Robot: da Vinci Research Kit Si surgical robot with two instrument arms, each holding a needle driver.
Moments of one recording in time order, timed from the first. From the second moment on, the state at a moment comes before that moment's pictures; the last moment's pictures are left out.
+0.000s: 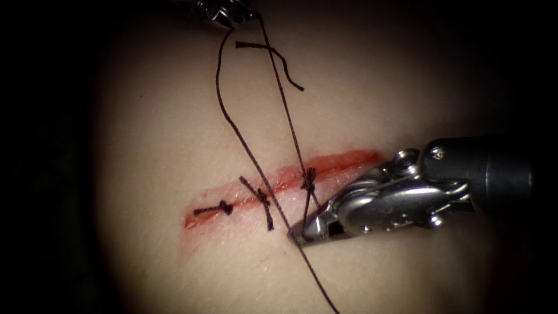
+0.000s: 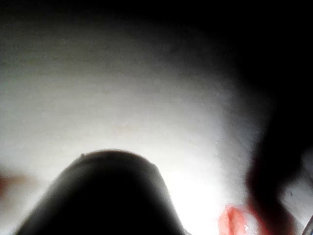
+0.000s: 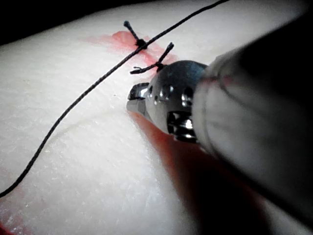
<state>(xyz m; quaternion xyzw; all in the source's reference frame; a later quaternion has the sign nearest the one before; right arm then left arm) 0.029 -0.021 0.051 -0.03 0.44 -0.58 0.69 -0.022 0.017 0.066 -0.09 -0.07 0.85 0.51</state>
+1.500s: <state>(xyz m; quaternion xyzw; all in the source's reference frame) 0.027 -0.024 0.048 -0.11 0.22 -0.89 0.39 -0.020 0.018 0.067 -0.06 -0.04 0.86 0.51</state>
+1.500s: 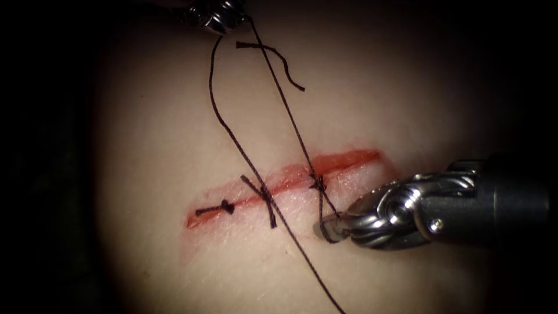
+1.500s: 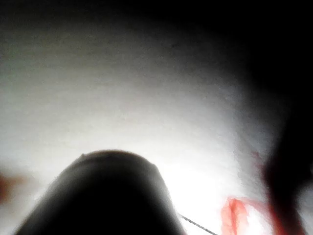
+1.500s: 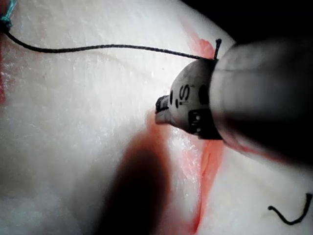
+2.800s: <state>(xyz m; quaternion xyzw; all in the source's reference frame) 0.024 -0.019 0.038 0.03 0.38 0.26 0.89 -0.023 0.013 0.063 -0.11 -0.14 0.85 0.49</state>
